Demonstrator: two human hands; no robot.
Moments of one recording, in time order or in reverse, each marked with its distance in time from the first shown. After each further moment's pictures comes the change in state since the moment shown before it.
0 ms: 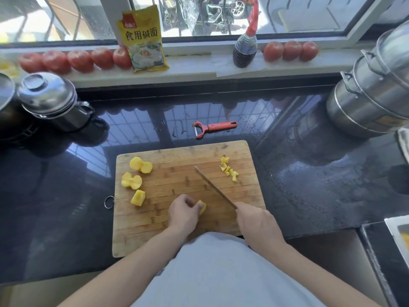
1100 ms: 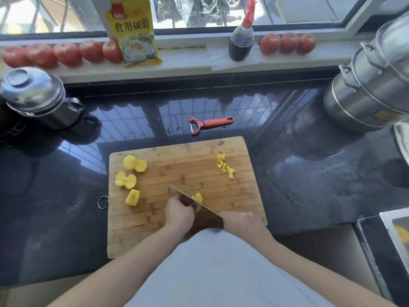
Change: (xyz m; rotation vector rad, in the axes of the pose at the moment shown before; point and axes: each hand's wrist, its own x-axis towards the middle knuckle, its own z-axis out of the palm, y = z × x) left_hand -0.004 0.006 -0.006 -0.099 -0.051 -0.051; right_hand 0.007 -0.008 0.029 -0.085 -0.194 -0.144
